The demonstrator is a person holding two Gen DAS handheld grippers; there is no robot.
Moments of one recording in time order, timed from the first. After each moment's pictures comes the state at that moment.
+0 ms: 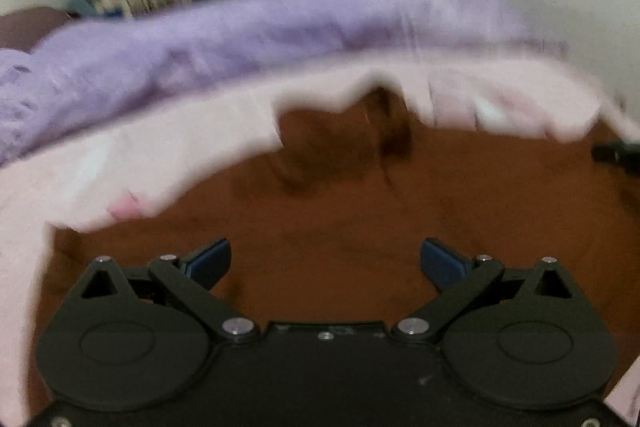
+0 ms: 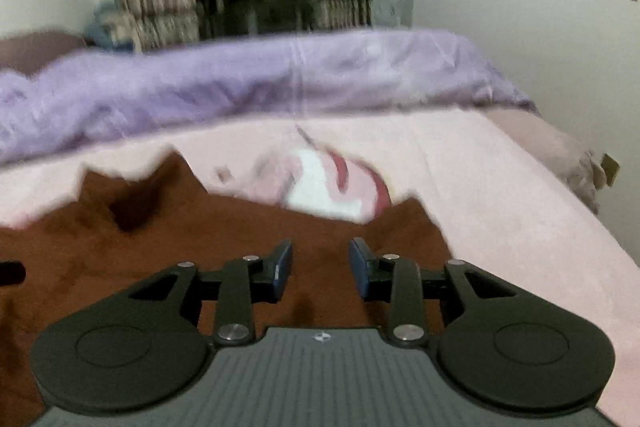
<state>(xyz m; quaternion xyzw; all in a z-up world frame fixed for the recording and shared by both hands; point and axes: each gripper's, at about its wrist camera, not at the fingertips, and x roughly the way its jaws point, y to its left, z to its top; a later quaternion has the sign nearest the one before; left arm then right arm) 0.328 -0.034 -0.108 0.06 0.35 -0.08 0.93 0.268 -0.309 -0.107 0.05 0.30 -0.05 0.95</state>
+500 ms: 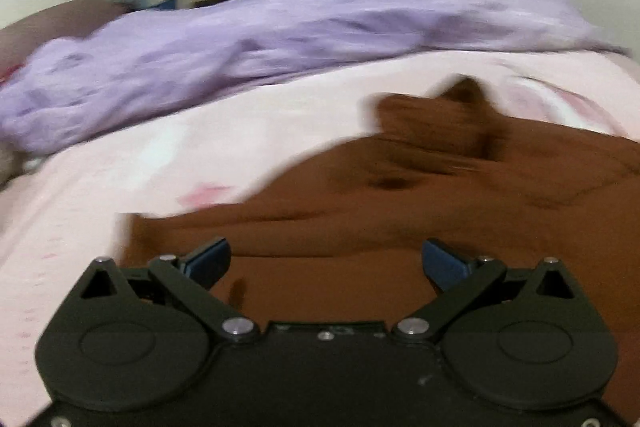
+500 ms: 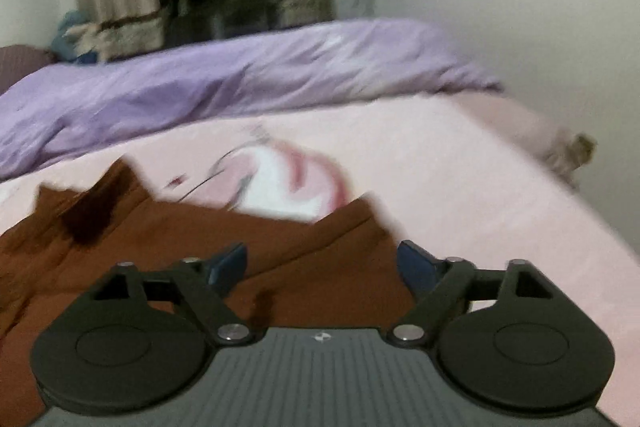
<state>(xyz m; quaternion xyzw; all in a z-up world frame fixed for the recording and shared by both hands) 0.325 0.021 -0.087 0.06 0.33 0.05 0.94 0.266 -0.341 -0.094 0.06 0.25 -0.11 0.96</state>
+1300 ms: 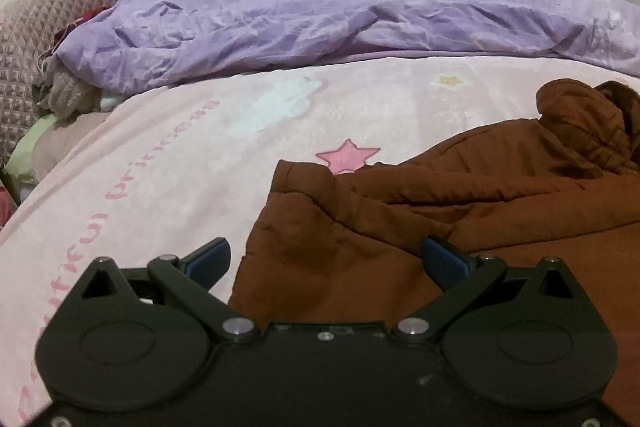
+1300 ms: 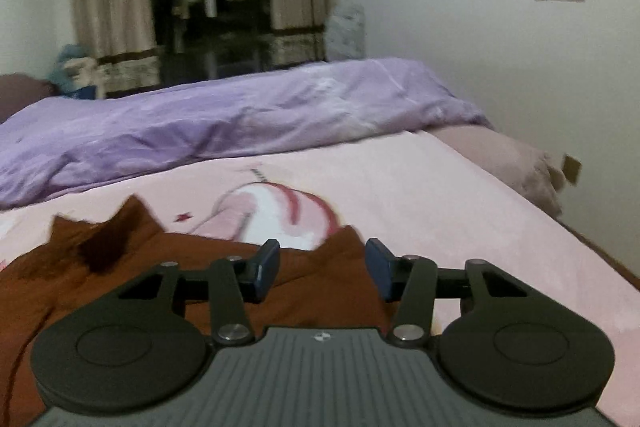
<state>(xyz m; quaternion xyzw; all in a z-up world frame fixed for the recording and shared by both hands) 0.335 0.103 -0.132 0.02 0.33 0.15 0.93 0.222 -0.316 -0.081 0.06 0.20 -0.08 0.98</state>
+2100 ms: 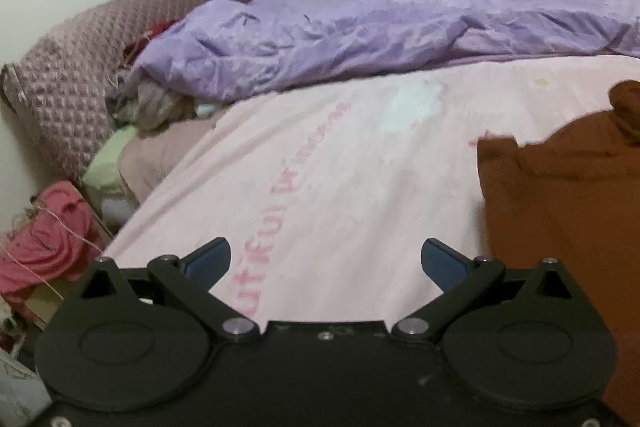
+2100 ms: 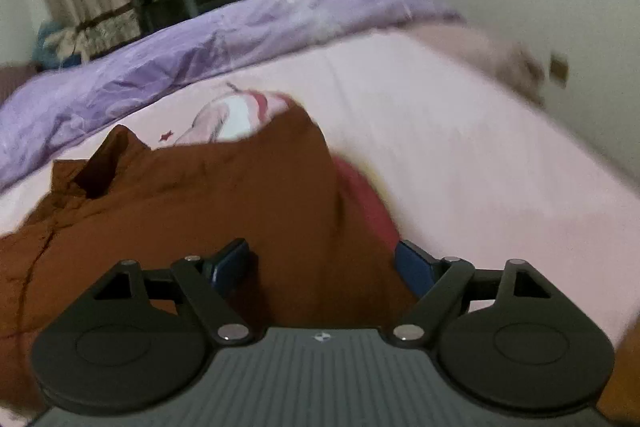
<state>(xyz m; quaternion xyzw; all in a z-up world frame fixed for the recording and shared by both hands) 0.243 0.193 -0.086 0.07 0.33 0.21 0.92 0.171 -0.373 -0.119 0.19 0.31 -0.08 0.93</state>
